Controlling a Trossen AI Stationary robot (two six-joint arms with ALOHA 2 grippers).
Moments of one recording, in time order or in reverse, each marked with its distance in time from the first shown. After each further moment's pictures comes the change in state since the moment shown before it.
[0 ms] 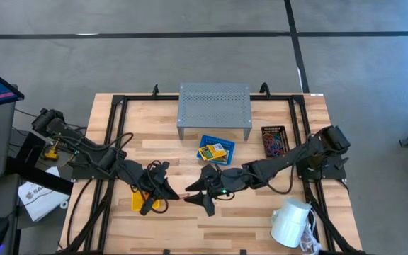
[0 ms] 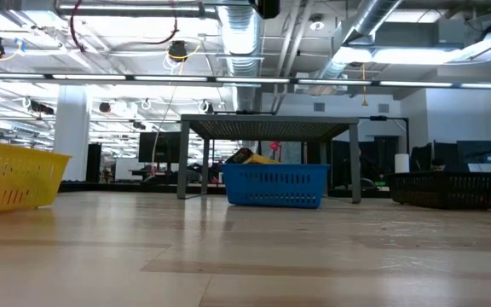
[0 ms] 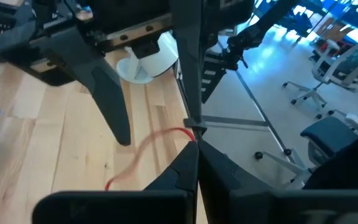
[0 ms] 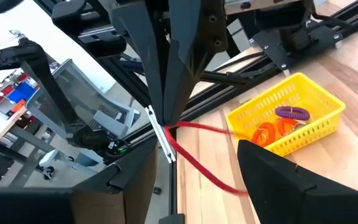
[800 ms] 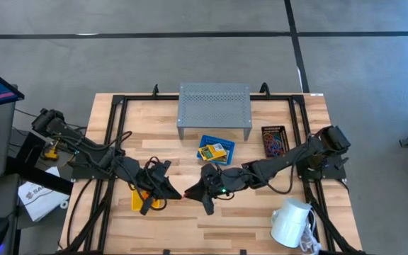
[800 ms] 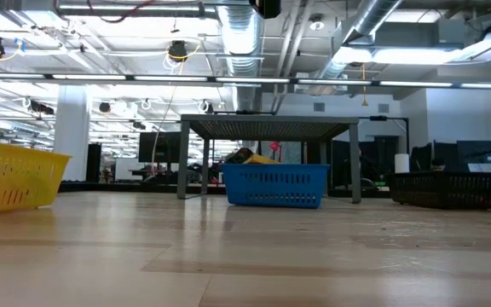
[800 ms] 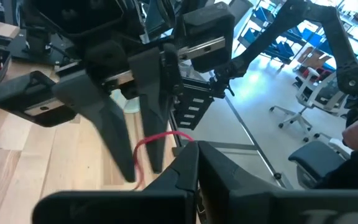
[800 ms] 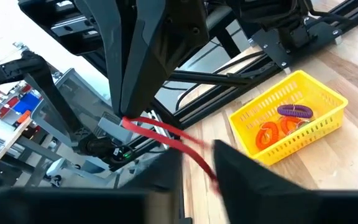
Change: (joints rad) left arm 0.007 0.000 0.000 0.124 0.001 0.001; right arm -0.002 0.000 0.000 0.009 0.009 0.051
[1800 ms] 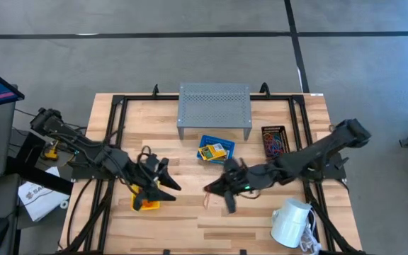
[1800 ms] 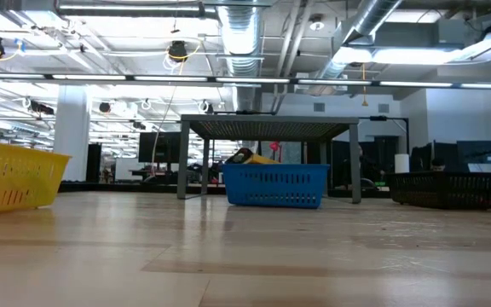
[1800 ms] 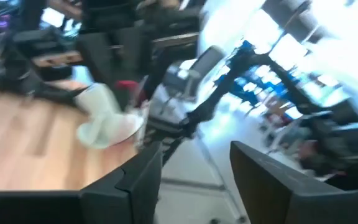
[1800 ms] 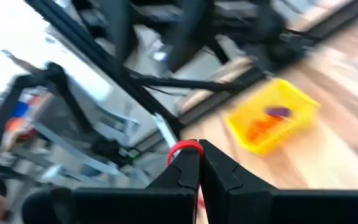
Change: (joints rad) left arm 0.001 -0.050 0.000 0.139 0.014 -0.106; right arm 0.085 -0.236 0.000 -0.273 0.134 0.031
